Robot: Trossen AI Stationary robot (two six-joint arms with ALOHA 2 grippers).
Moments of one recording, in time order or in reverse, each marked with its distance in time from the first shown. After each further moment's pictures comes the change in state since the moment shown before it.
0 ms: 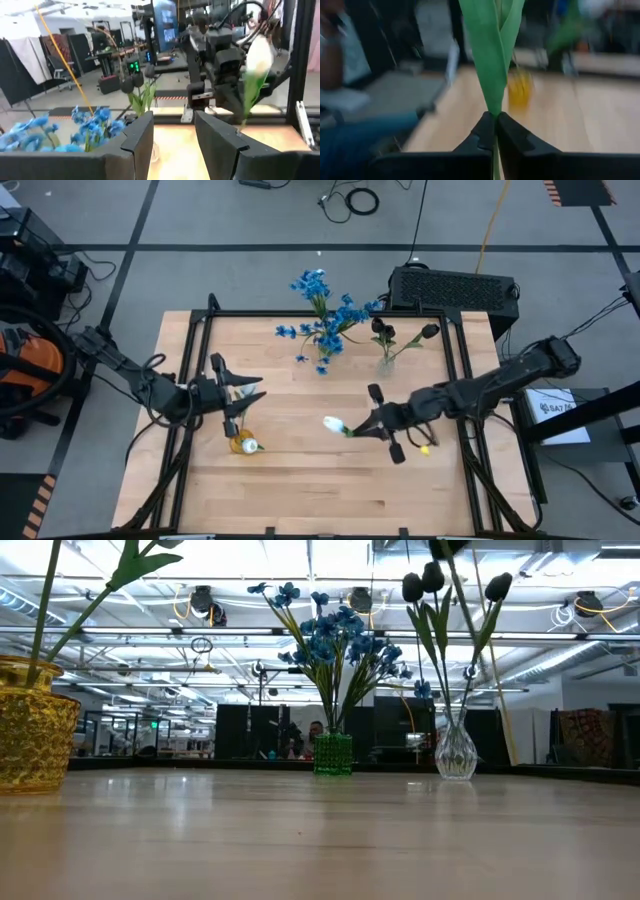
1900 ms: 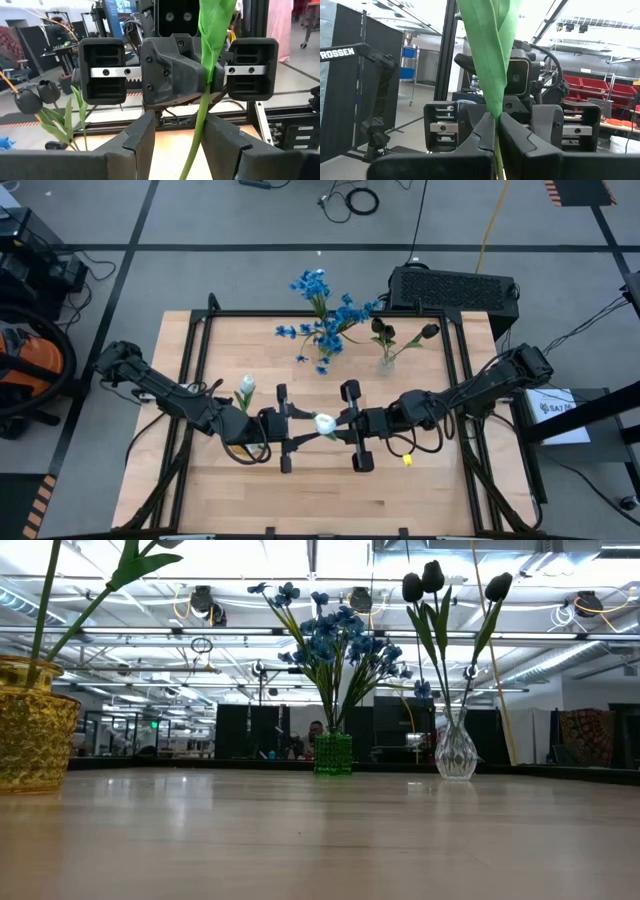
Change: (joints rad) left arm 0.092 0.534 0.299 0.166 0.272 -0.046; right arm 0.022 0.327 0.229 0.627 0.087 -0.253
